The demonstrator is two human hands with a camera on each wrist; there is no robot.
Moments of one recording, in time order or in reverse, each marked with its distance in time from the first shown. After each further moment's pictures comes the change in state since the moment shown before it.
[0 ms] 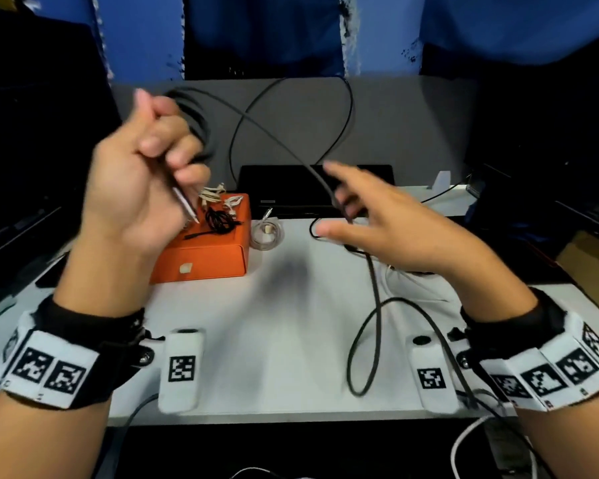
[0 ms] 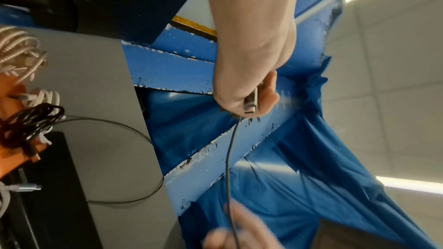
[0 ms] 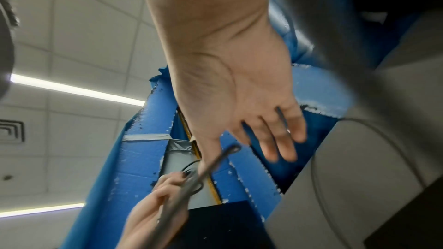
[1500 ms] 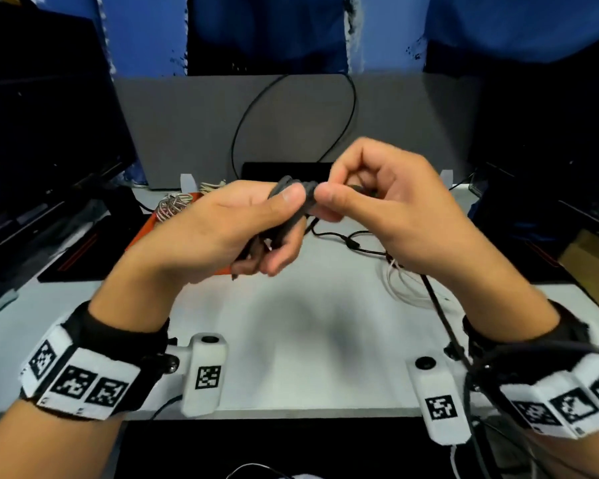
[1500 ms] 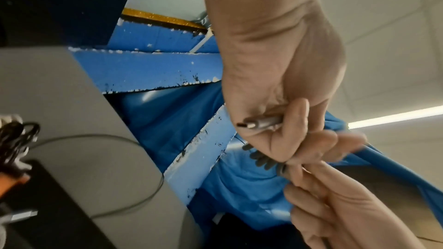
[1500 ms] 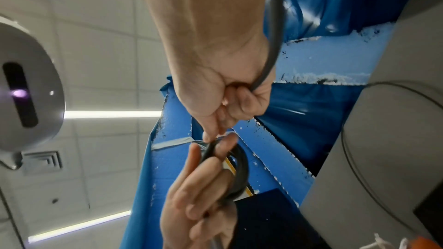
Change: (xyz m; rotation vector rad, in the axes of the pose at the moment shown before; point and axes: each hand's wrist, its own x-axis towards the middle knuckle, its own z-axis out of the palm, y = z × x) left_hand -0.028 -0.038 0.034 0.898 -0.482 -0.208; right_hand -0.018 -0.044 -0.003 0.579 0.211 -0.211
